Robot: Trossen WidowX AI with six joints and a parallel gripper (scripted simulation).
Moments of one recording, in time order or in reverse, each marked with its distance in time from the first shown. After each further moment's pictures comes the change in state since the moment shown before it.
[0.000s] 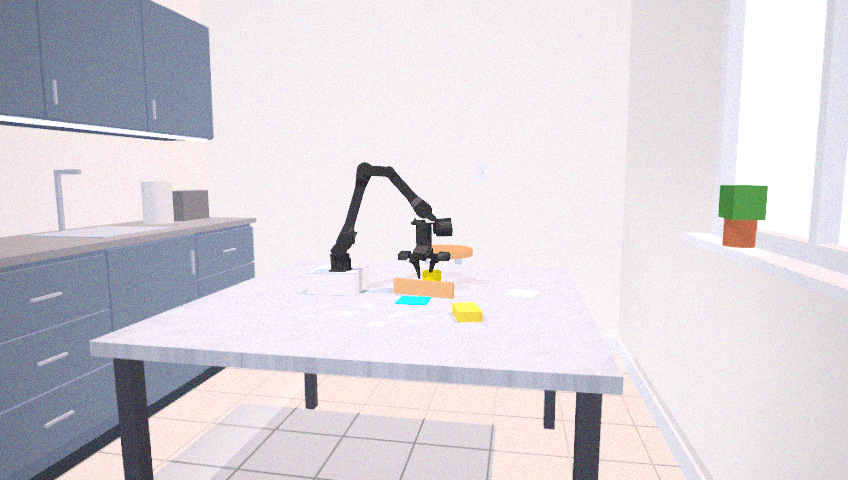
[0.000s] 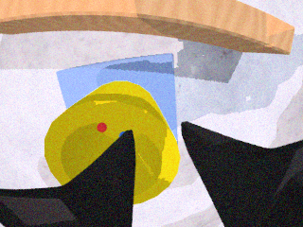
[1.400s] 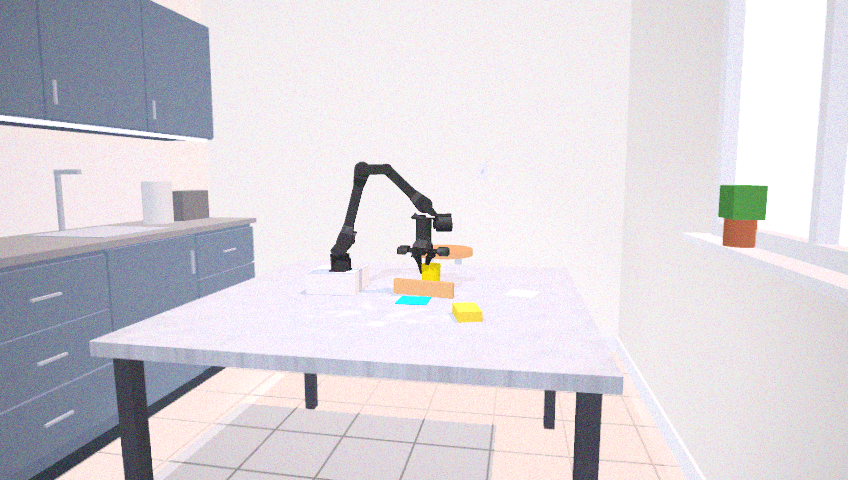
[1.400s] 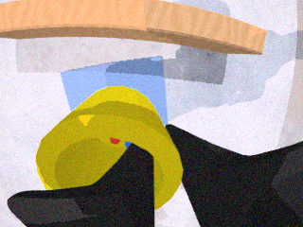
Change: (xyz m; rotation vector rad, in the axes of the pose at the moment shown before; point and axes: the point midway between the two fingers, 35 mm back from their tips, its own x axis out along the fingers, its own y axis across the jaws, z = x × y) arm -0.020 -0.003 0.001 0.002 -0.007 -0.024
